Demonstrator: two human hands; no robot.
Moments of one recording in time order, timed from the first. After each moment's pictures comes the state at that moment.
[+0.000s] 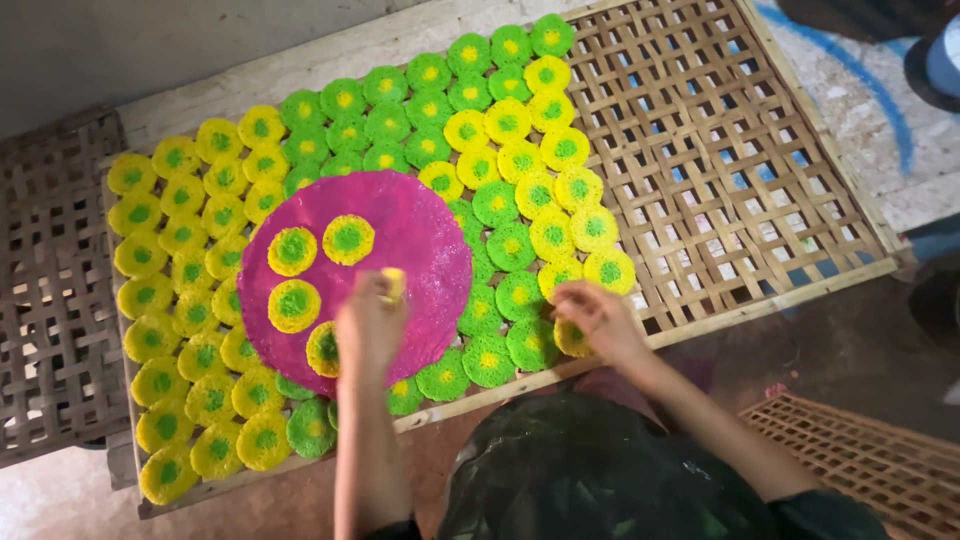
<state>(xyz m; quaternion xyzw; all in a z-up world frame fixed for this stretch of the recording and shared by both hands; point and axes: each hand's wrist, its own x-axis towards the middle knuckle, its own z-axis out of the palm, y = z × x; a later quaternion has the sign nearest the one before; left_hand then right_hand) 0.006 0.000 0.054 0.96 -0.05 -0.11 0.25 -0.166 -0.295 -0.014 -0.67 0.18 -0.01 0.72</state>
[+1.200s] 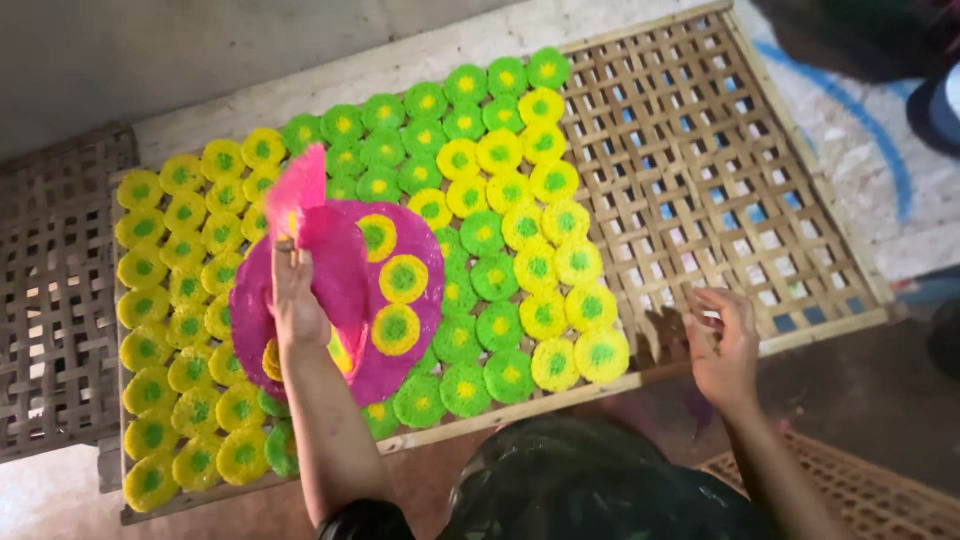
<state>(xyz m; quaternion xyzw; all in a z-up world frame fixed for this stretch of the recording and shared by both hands) 0.059 -0.017 0.099 0.72 0.10 -0.08 0.68 -0.239 -0.427 0.026 -0.84 0.21 -0.27 0.43</state>
